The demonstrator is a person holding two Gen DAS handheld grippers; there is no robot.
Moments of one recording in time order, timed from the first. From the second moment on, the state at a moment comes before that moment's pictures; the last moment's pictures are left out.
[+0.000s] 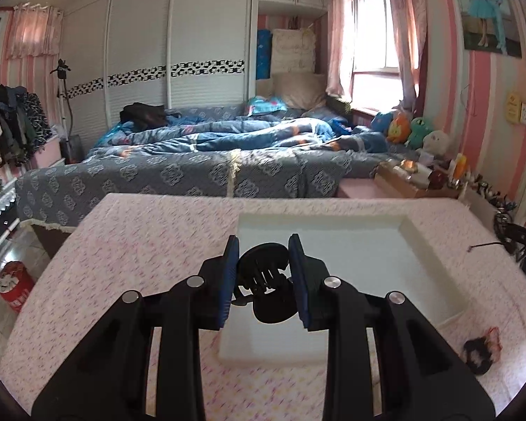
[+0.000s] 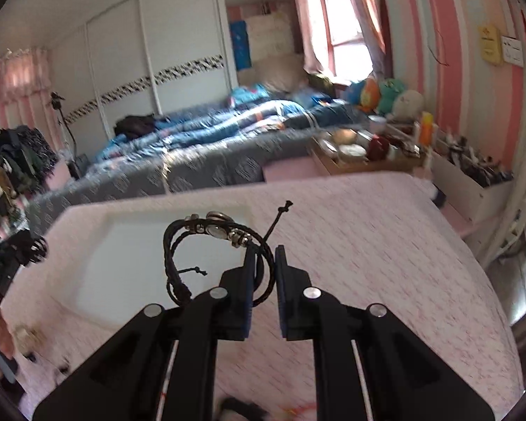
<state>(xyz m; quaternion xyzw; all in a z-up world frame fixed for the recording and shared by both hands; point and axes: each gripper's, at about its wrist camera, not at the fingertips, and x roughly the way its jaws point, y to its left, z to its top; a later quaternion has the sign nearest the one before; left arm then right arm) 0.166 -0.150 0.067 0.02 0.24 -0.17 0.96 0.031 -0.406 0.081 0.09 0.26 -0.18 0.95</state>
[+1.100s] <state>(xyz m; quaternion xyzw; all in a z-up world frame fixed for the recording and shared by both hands) 0.204 -0.221 -0.016 0.04 0.32 -0.23 0.92 0.125 -0.333 -0.010 0.04 0.35 -0.11 0.93</state>
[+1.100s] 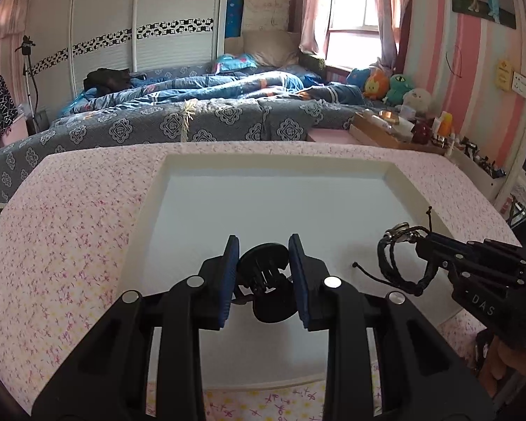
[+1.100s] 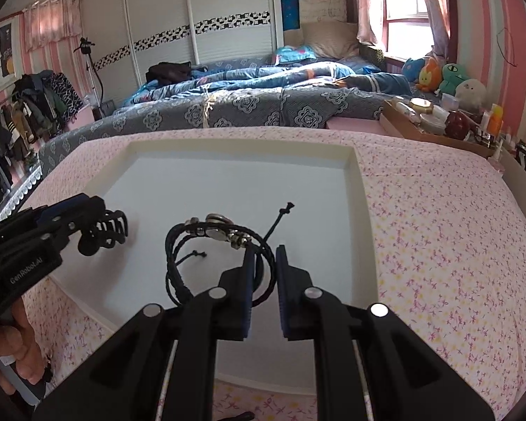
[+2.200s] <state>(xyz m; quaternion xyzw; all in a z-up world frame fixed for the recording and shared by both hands) 0.203 -0.226 -0.030 0.06 0.34 -0.23 0.91 0.134 -0.337 -0.019 0.04 0.38 -0.12 0.92</state>
